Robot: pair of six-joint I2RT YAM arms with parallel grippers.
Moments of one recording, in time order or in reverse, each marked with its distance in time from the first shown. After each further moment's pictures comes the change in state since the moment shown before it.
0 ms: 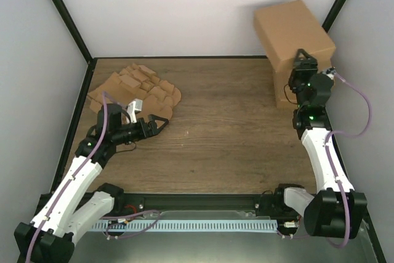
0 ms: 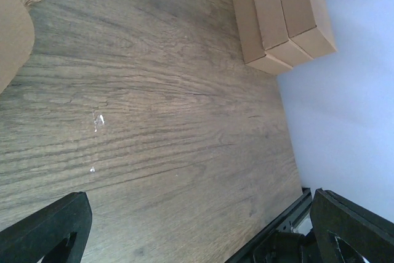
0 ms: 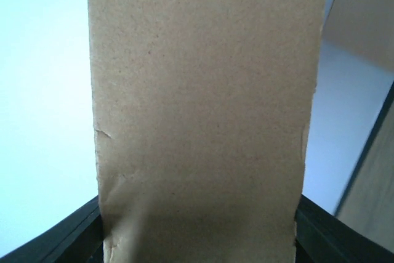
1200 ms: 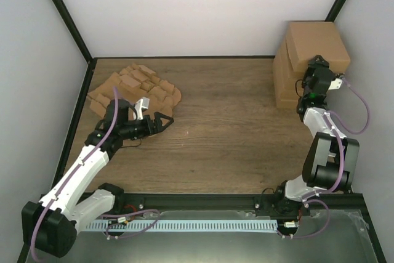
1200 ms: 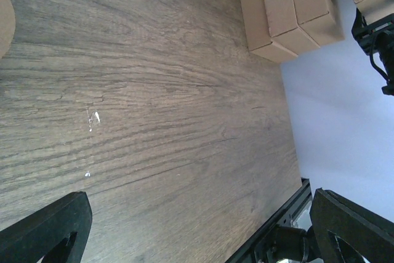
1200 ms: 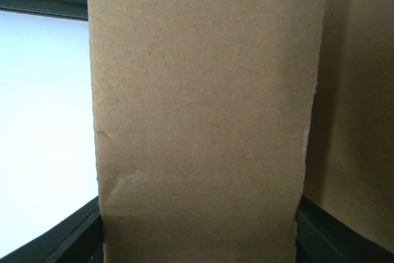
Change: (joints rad) left arm 0.000 0.139 -0.019 0.109 0.060 0.003; right arm -0.203 0.407 0.029 0.256 0.172 0.059
